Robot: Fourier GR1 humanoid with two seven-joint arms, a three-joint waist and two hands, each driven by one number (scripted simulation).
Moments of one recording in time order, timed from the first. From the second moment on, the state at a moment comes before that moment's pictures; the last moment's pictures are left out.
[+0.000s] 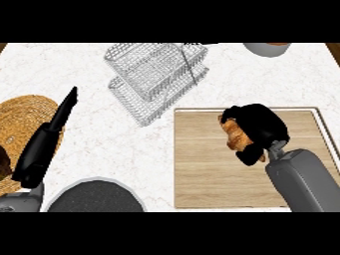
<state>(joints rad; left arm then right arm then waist) -0.08 0.24 -0.04 -1.64 -0.25 -0.04 -0.08 -0.39 -0.28 0.31 -1.45 0.94 0.48 0.22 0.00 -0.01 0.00</state>
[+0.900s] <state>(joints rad) -0.03 0.24 0.00 -1.68 -0.26 -0.04 -0.06 -0.06 -0.15 0.14 -1.84 1.22 0.29 0.90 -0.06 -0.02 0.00</state>
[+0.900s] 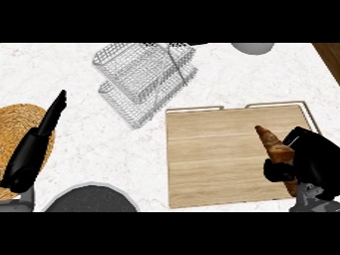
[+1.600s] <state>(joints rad) -0.07 0.23 -0.01 -1.68 -0.26 -0.07 -0.05 -0.25 -0.01 0.34 -2.39 1.35 0.44 1.05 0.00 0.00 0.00</state>
